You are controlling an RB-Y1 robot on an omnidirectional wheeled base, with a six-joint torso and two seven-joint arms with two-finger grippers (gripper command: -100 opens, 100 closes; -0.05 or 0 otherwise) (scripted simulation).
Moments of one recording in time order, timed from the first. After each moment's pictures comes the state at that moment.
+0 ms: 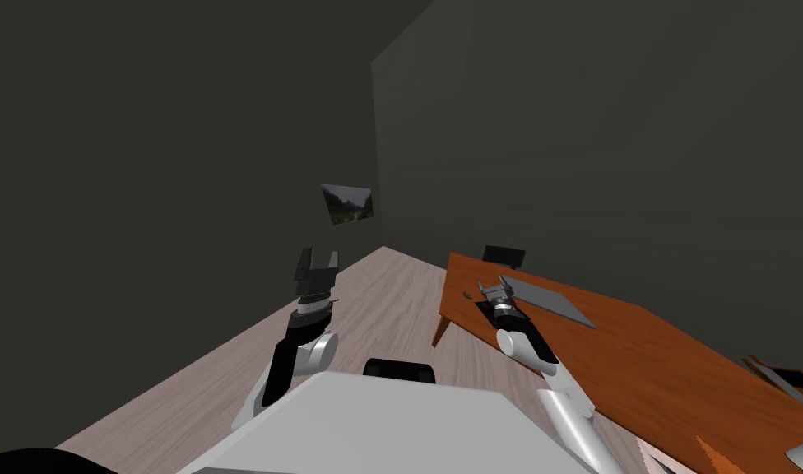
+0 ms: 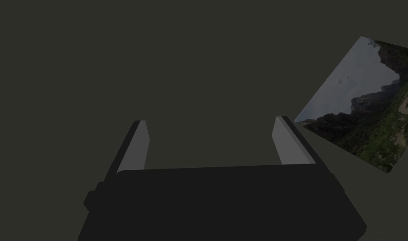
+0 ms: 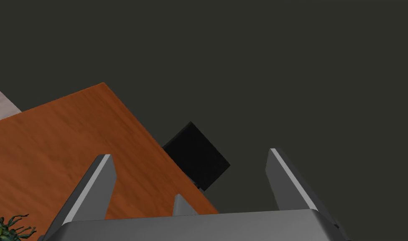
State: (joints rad) left arm 0.49 0.01 -0.01 -2.28 0.10 -0.62 0.04; right arm 0.18 -0.36 -0.26 -1.62 -0.46 -0.13 -0.55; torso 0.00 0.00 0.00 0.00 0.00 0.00
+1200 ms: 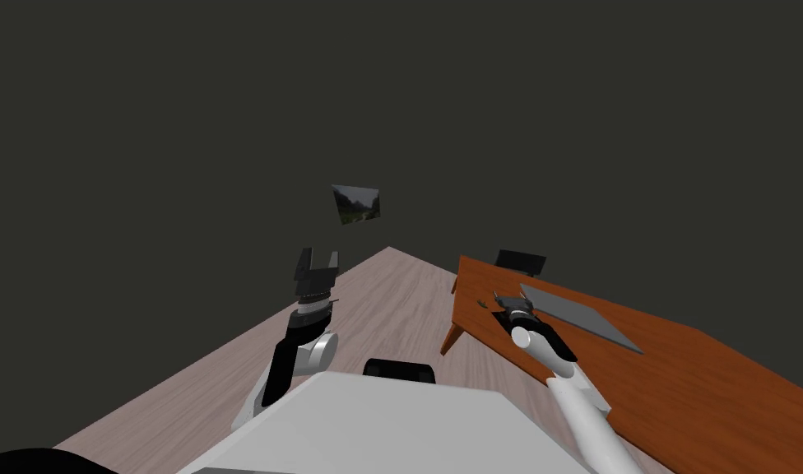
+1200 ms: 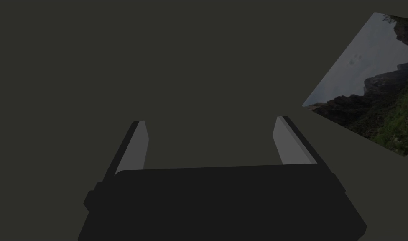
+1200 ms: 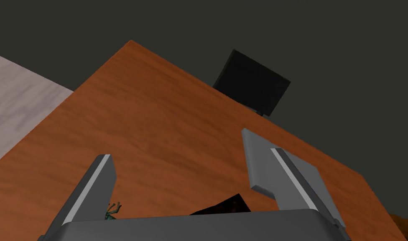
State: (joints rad) left arm 0.49 0.01 -0.01 -2.28 0.10 -0.62 0.04; right arm 0.05 -0.42 -0.41 -1.30 -0.64 0.01 -0.79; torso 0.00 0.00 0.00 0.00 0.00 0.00
